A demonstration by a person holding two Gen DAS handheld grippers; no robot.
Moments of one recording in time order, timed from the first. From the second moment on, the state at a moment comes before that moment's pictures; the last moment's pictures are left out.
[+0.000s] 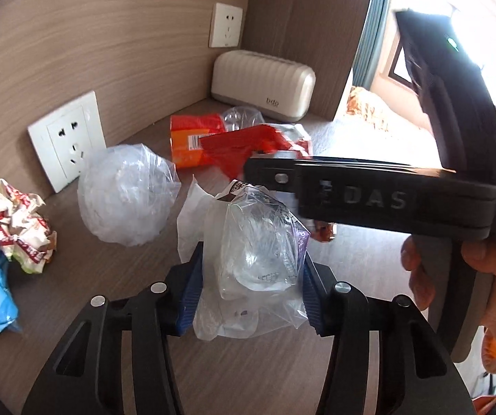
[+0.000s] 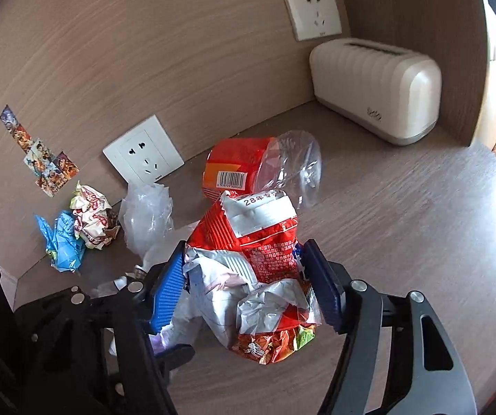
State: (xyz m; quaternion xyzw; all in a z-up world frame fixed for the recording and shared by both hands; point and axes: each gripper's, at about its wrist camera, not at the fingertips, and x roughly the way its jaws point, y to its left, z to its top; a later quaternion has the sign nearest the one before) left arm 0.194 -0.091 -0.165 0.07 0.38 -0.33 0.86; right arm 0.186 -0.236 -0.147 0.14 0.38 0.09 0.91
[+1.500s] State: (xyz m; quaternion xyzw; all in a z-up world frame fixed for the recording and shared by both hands) left arm -0.027 -0.396 -0.218 0.20 0.40 -0.54 0.72; right arm -0.149 -0.501 -0.169 0.24 0.38 -0.17 0.88
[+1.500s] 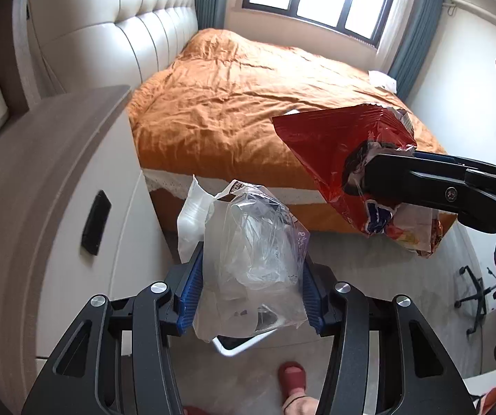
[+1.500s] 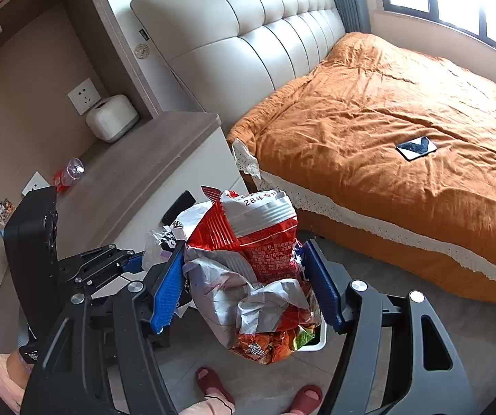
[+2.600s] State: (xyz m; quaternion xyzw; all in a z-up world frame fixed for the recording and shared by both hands) left arm -0.010 -0.431 -0.581 0.21 0.53 -0.51 0.64; right arm -0.115 -0.549 -0.557 0.36 0.53 -0.17 0.75
